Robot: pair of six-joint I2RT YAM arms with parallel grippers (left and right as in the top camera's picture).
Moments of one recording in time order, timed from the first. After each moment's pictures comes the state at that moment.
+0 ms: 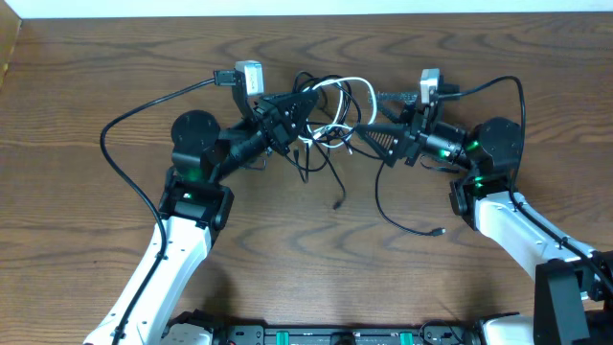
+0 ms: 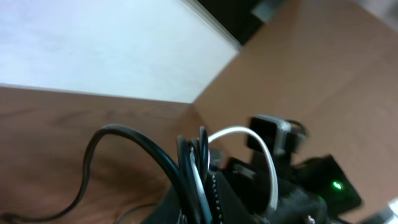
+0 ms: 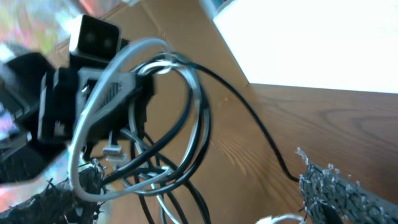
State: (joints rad) left arm -0.25 1.24 0.80 0.46 0.69 -0.74; right arm 0.19 1.53 0.69 1.05 -0.99 0.76
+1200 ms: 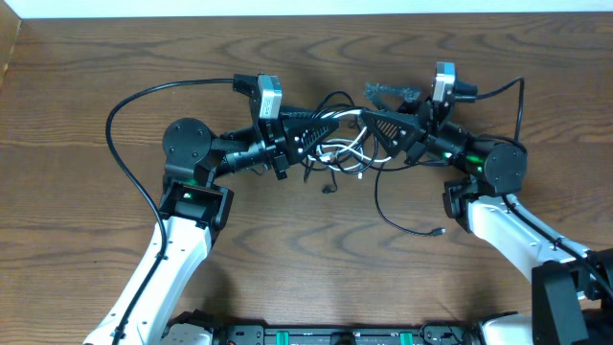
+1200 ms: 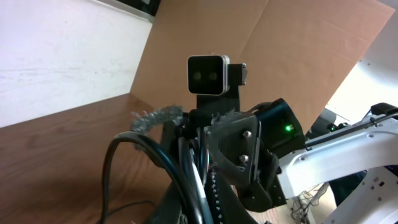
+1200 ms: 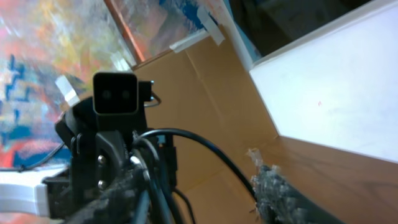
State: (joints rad) left arm -0.25 1.24 0.80 0.65 1.04 -0.61; right arm 0.25 1.54 0.69 1.42 -0.90 0.98
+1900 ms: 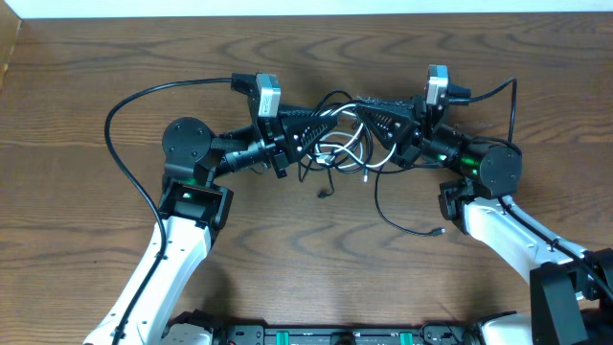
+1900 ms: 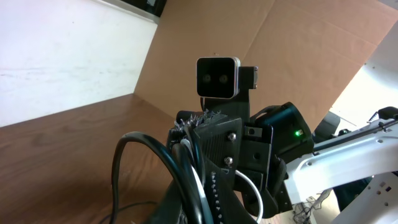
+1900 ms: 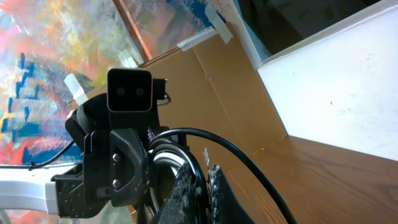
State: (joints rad) left arm -0.25 1.24 0.80 0.64 1.03 -0.61; right arm 0.28 1.54 0.69 1.43 -0.89 0.99
